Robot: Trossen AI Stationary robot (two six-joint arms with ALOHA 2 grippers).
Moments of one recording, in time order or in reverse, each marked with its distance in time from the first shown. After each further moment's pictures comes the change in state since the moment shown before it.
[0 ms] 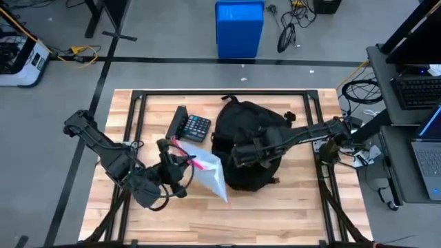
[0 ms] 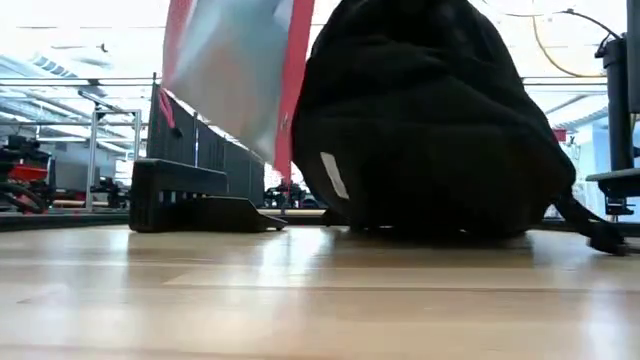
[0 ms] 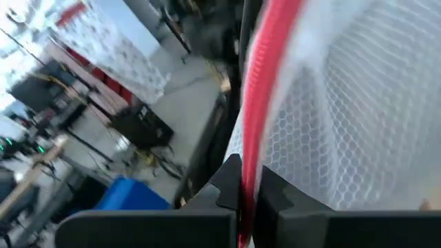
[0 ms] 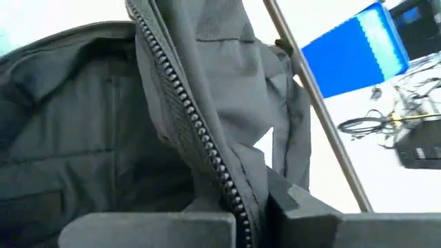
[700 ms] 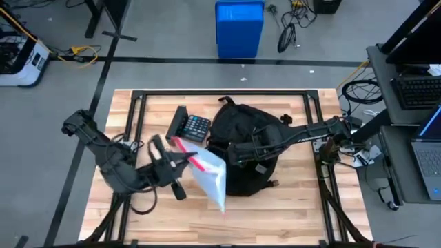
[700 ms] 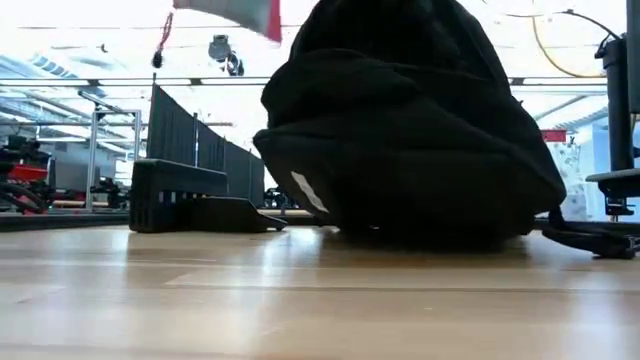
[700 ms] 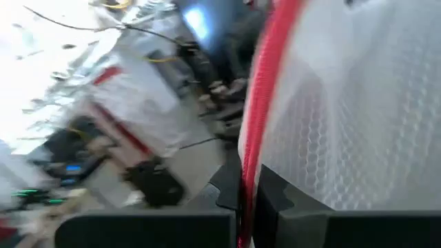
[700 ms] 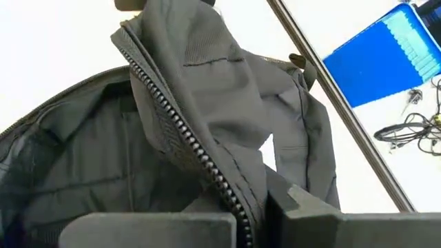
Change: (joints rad) left arm 0.009 0.001 0.033 0.513 0.034 0.443; right arm -0.006 0.001 0.005 0.138 -0.023 0.020
